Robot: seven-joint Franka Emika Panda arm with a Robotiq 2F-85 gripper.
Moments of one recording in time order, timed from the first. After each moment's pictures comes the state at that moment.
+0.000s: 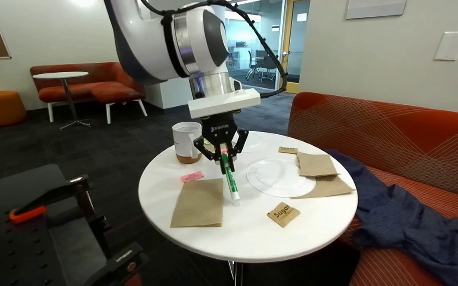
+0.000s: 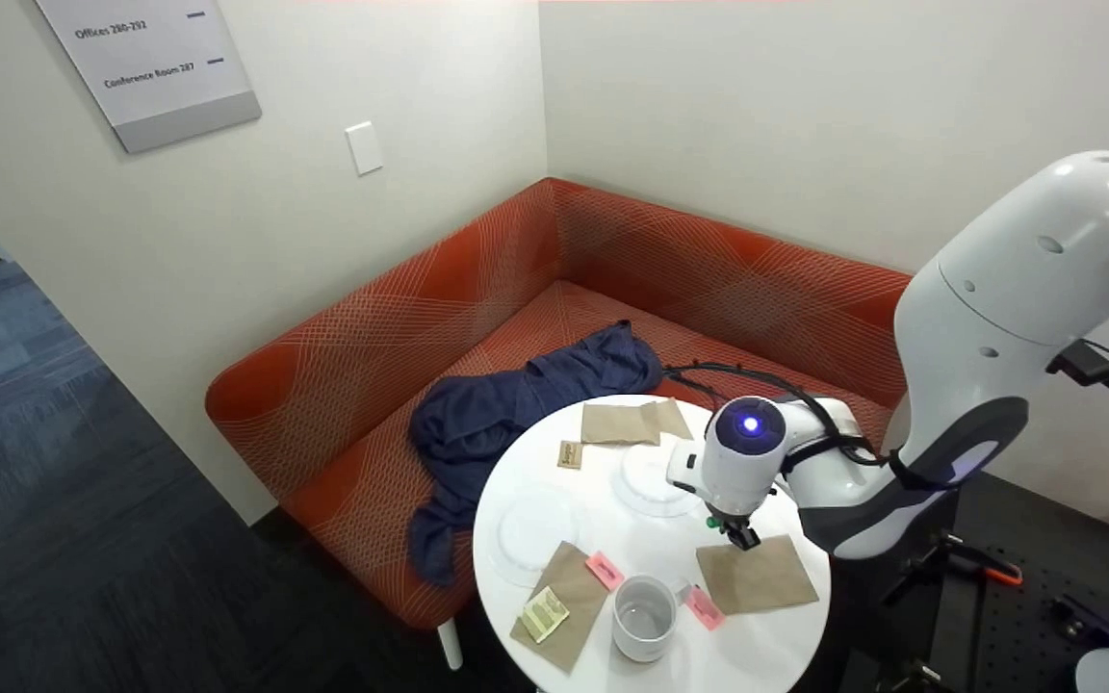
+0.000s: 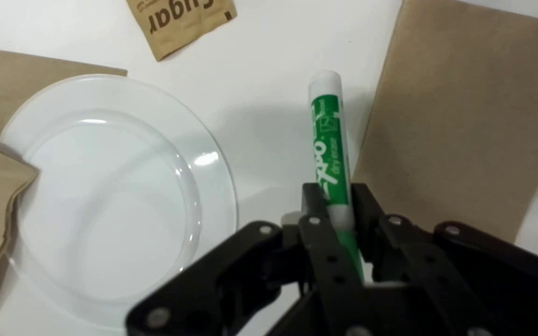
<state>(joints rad) 0.10 0.55 -0.06 -2.32 -0.68 2.81 -0.30</state>
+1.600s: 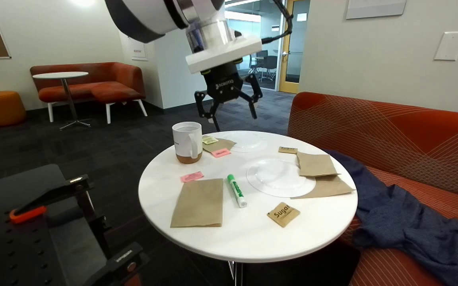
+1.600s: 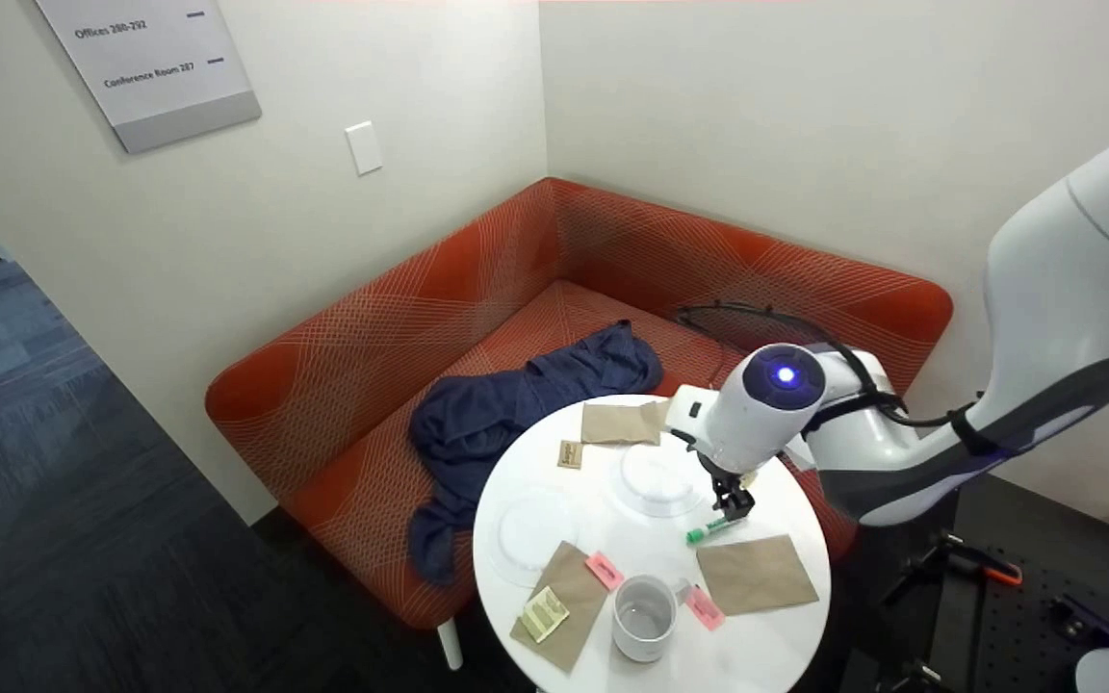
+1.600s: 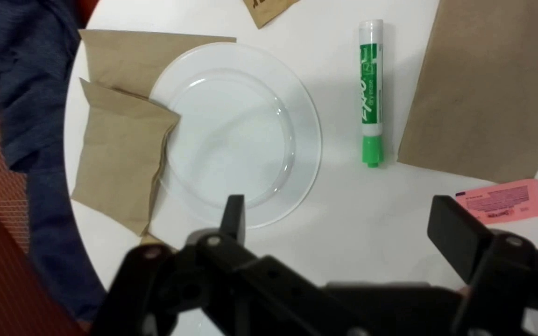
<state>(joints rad) 0.15 0.32 -0.10 -2.38 -0.71 2.81 -0.21</state>
